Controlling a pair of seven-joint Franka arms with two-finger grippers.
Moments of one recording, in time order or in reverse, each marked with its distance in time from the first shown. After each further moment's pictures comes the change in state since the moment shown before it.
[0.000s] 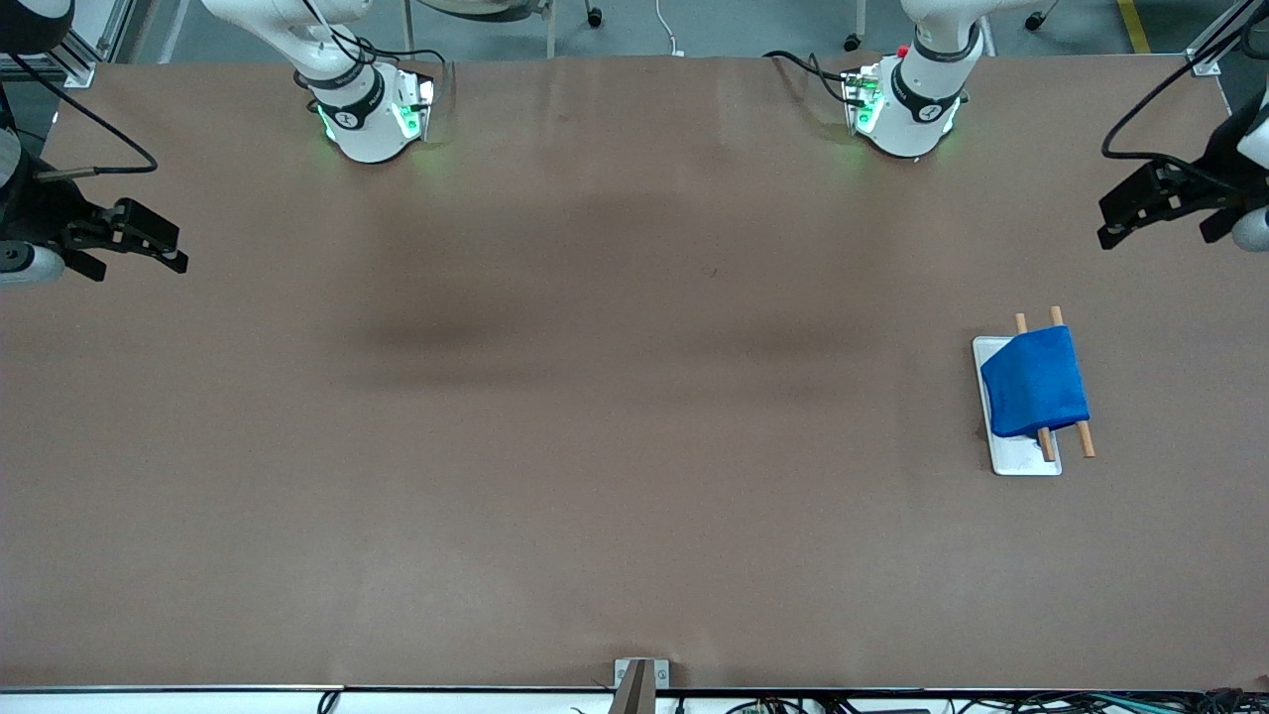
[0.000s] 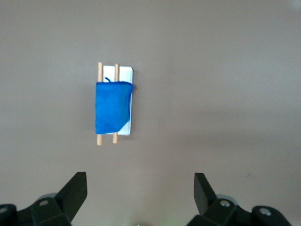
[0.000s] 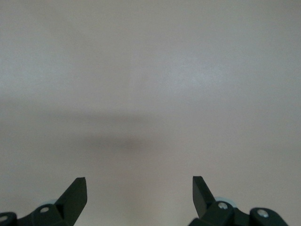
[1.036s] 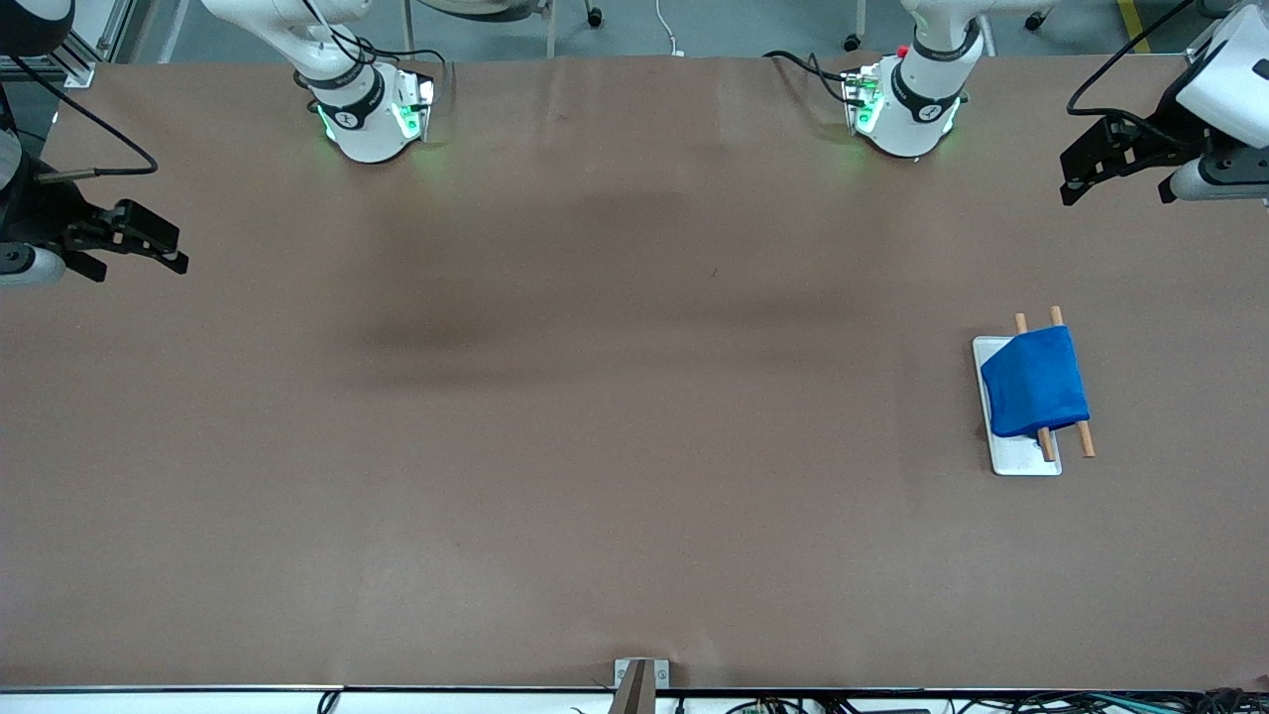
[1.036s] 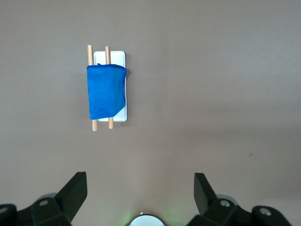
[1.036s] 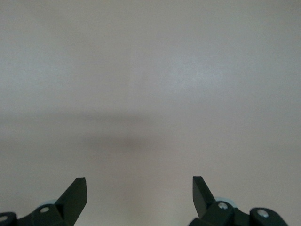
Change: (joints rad) left arm -0.113 -0.110 0.090 -0.137 -0.010 0.011 0.051; right arm 0.000 0.002 -0.001 0.000 0.000 0.000 0.000
